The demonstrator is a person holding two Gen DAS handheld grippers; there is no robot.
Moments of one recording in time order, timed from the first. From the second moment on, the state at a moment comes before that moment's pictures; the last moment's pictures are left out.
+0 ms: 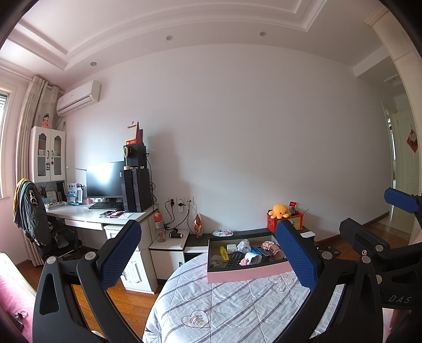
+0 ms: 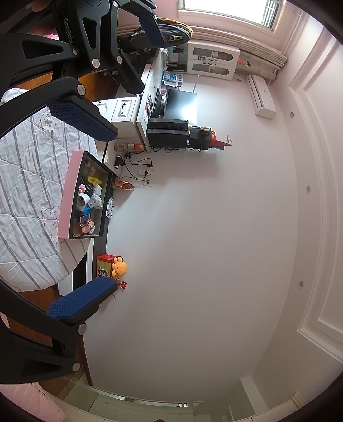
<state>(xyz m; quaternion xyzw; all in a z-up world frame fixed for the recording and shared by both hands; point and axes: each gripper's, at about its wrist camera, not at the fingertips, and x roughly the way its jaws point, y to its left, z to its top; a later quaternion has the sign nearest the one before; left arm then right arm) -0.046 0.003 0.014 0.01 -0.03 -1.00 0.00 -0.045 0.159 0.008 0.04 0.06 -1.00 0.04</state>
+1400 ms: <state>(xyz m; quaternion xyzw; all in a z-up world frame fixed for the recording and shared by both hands) -0.043 -0.002 0.011 0.01 -0.04 -1.00 0.00 -0.047 0.158 0.005 0.04 0.06 -1.00 0.04</state>
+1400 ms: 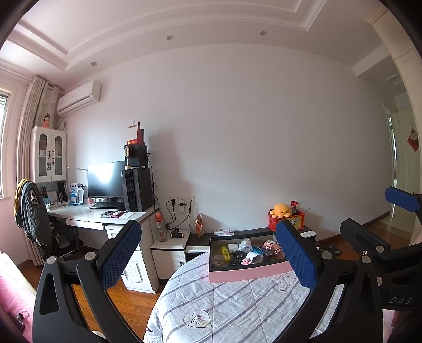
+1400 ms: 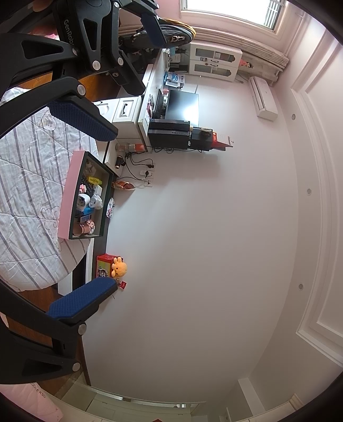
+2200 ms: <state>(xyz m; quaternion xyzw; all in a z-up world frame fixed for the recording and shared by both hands) -0.043 -0.003 0.011 0.00 -0.03 -1.00 0.00 -0.044 0.159 0.004 0.04 0.07 -1.00 0.04</state>
